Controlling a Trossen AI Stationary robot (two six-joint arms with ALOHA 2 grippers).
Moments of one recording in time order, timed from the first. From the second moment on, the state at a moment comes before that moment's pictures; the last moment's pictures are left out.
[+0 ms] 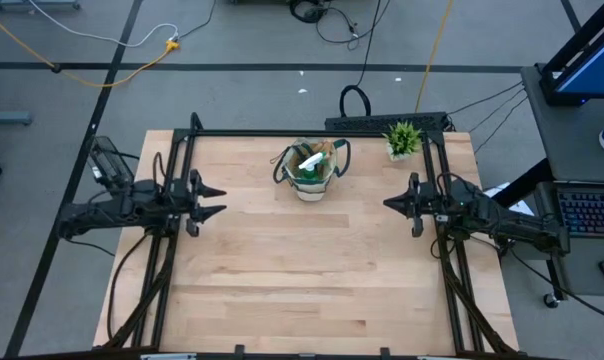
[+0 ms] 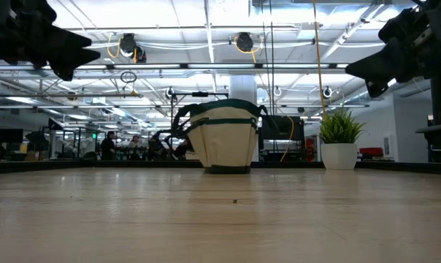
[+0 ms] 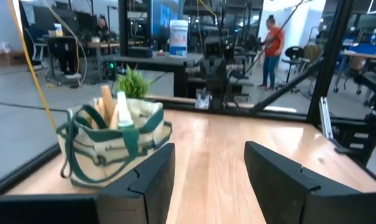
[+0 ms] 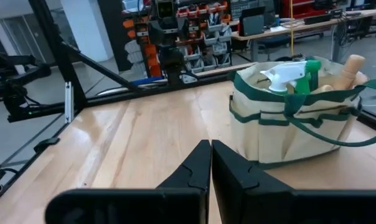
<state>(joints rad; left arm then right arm) 0.08 0.01 0.17 -0.14 -0.01 -0.06 -0.26 0.09 0.12 -0.10 -0.21 0.17</state>
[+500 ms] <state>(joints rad) 0.08 0.01 0.04 0.04 0.00 -0.08 -0.26 0.09 0.12 -0.10 -0.21 0.16</state>
